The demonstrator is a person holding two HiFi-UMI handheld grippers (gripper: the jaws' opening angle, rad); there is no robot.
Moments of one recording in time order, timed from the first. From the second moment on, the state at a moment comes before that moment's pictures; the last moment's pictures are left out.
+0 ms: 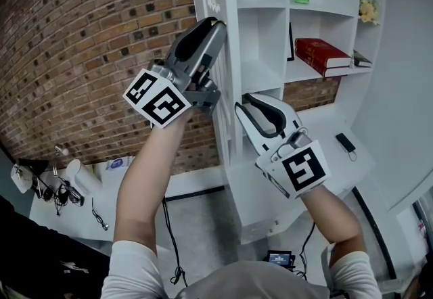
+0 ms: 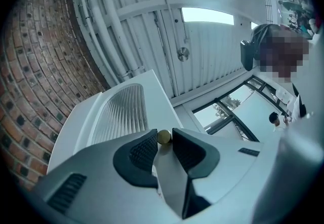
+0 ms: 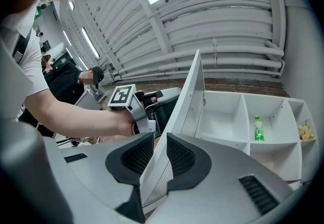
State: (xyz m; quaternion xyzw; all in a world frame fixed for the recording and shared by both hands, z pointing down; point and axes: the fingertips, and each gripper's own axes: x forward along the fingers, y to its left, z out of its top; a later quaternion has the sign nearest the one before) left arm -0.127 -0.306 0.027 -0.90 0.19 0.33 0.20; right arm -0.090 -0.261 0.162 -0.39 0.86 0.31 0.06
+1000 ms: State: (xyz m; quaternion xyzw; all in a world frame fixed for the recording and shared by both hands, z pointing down) left arm -0.114 -0.306 0.025 -0.91 0.20 0.31 0.18; right arm -0.078 -0.275 0.157 -0.44 0.85 0.30 0.08
